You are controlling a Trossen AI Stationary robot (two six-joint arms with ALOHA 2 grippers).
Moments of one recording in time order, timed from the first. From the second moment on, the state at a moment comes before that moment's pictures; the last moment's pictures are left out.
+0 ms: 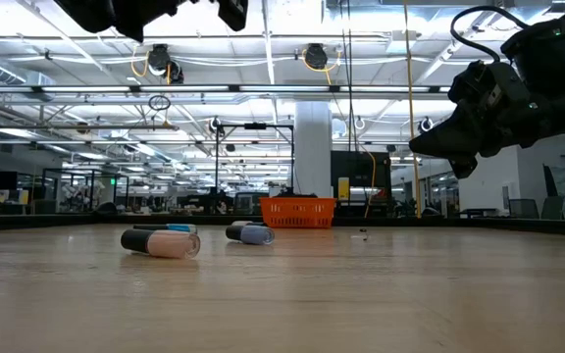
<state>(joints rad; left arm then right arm) 0.11 1.32 0.78 0.69 0.70 -0.22 -0.10 1.05 0.02 0.87 0.00 0.35</state>
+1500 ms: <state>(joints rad) 0.56 1.99 1.46 -0.19 0.10 -0.11 -0.10 1.05 0.02 0.89 0.03 0.32</state>
